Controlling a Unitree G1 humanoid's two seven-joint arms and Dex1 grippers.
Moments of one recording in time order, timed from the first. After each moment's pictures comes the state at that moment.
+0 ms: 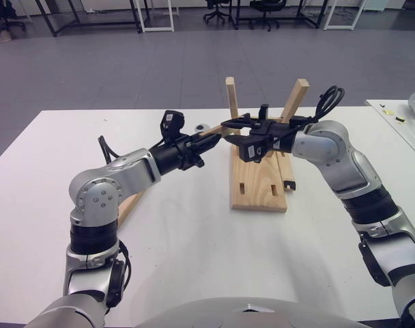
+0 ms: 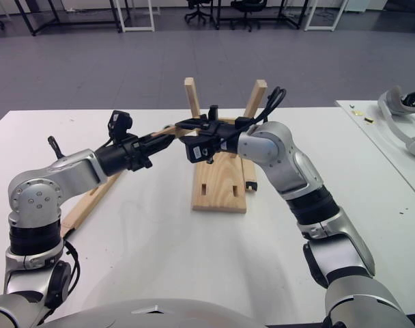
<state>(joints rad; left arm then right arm) -0.45 0.34 0.11 -0.40 -1.06 1.11 -0.11 -0.66 -0.58 0.34 -0.06 -0.36 -0.27 0.82</state>
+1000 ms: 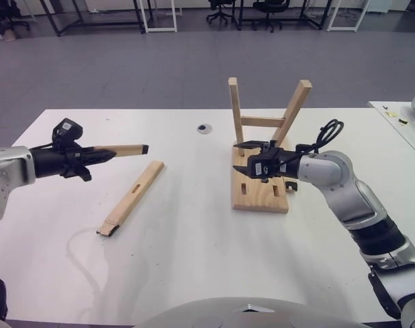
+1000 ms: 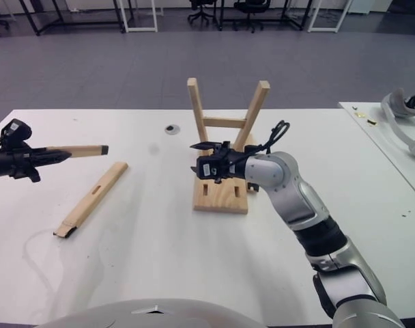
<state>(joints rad) -0.38 1.16 0.05 0.12 -0.54 0.77 -1.08 -0.40 -0.61 0.32 -0.27 -0.29 0.04 0.86</state>
